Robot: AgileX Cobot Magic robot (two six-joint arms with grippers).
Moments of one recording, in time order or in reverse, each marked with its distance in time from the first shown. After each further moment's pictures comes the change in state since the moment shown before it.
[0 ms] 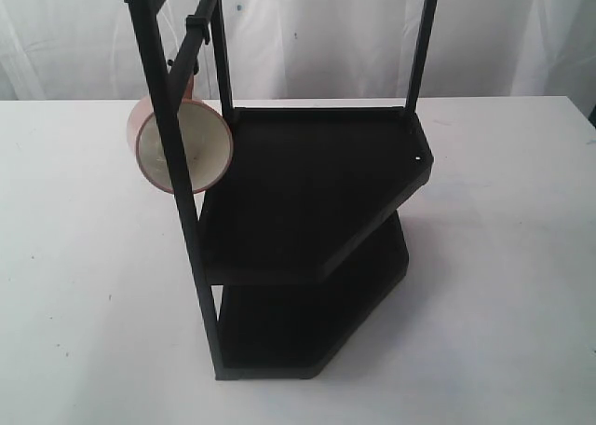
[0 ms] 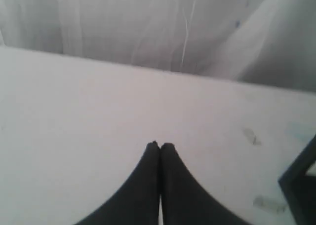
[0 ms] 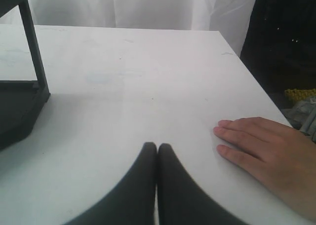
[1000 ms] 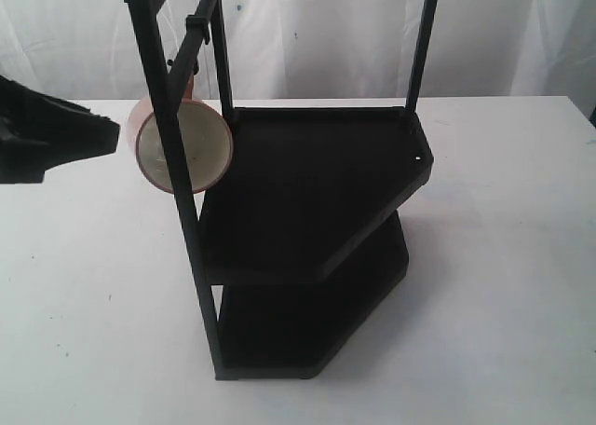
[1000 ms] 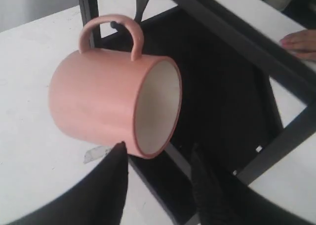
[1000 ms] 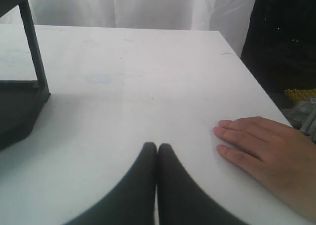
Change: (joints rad) left arm -0.289 0.287 -0.483 -0.673 0.637 0.859; right arm 0.000 0.000 0.000 0.000 0.000 0.002
